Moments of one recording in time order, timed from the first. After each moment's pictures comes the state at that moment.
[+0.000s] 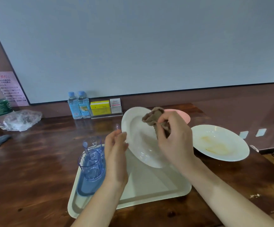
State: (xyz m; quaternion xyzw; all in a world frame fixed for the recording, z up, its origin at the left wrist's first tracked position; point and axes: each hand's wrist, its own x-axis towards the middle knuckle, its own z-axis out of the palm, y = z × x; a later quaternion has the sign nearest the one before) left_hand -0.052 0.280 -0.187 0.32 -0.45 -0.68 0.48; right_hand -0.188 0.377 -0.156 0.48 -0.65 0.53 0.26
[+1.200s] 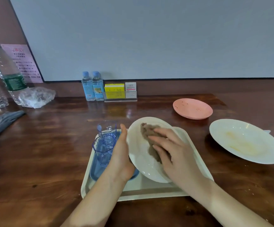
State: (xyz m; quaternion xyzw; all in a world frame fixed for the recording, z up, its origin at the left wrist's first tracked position) left_hand -0.029 0.245 -0.214 0.32 -0.32 -0.85 0.28; right_hand -0.152 0.366 -0.221 0.62 -0.66 0.42 0.07
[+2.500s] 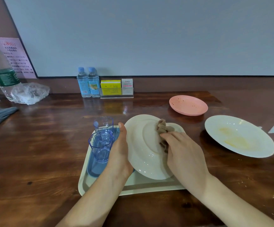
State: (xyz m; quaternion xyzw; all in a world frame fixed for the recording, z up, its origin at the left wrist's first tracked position) left_hand -0.032 0.263 -0.204 0.40 -0.29 -0.80 0.34; right_hand -0.158 0.384 -0.223 0.54 -0.78 0.25 0.20
